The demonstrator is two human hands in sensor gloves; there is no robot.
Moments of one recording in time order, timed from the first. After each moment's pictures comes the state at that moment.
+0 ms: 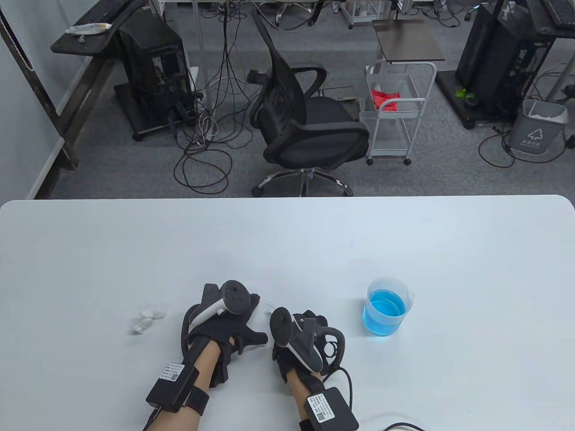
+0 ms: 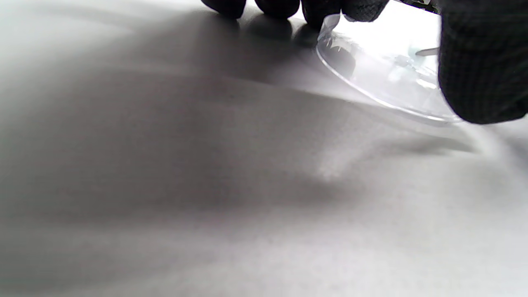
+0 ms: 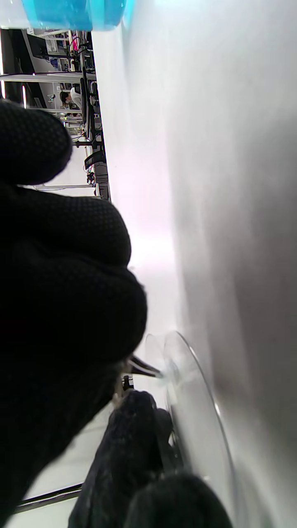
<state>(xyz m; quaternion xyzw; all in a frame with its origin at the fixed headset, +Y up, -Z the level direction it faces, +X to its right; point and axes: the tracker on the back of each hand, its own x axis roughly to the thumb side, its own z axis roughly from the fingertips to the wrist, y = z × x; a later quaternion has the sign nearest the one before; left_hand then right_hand) -0.160 -0.778 -0.395 -0.28 -0.10 0.14 0.94 0.014 -0.740 -0.335 -0.03 -0.10 0.99 0.10</state>
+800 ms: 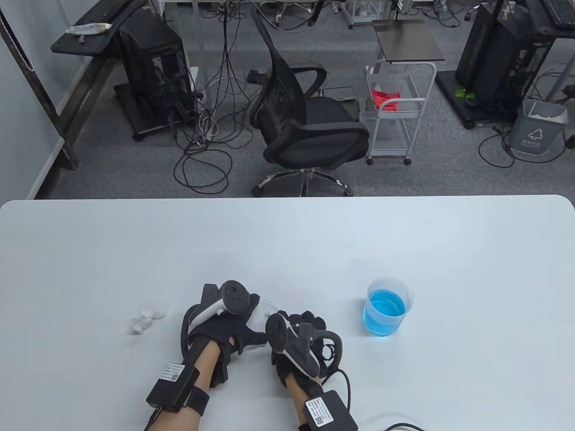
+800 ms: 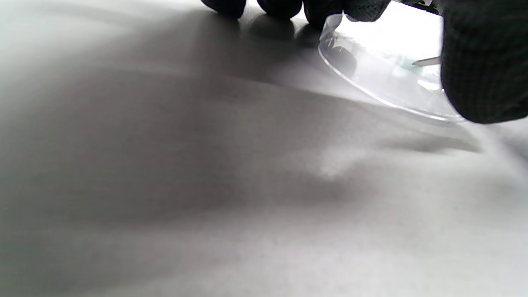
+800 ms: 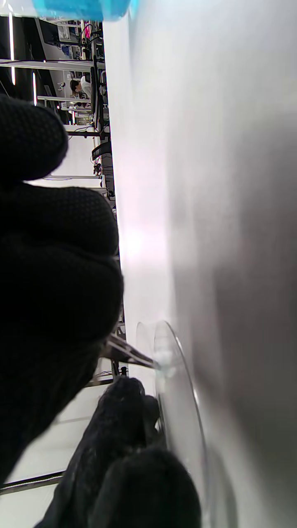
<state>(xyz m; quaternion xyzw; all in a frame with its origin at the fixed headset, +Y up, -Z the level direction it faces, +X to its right) -0.162 -0.778 -0.396 -0.28 -0.10 0.14 0.95 0.004 -0.742 -0.329 -0.01 -0.11 0.99 0.07</state>
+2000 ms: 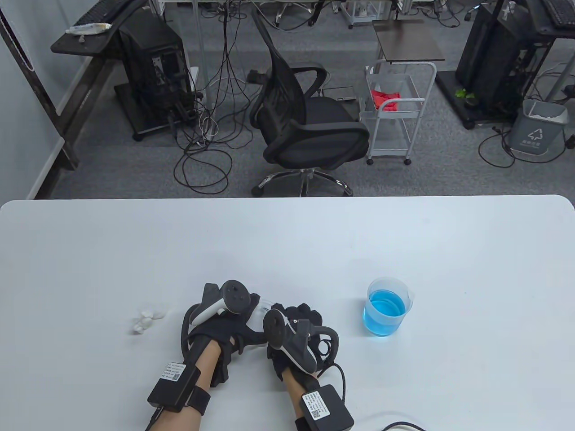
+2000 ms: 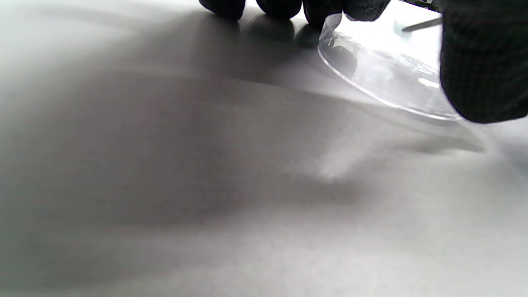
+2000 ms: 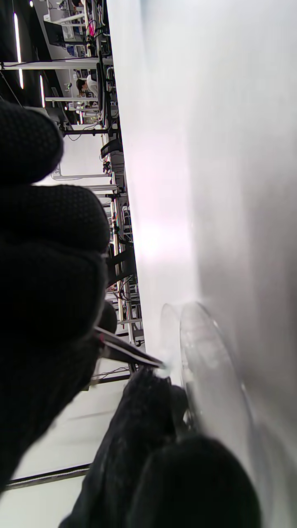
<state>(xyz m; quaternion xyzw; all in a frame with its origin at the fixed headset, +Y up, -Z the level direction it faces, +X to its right) -0.160 -0.779 -0.397 -0.28 -0.10 0.13 0.95 -0.002 -0.735 -0.334 -0.01 -0.13 0.99 0.09</state>
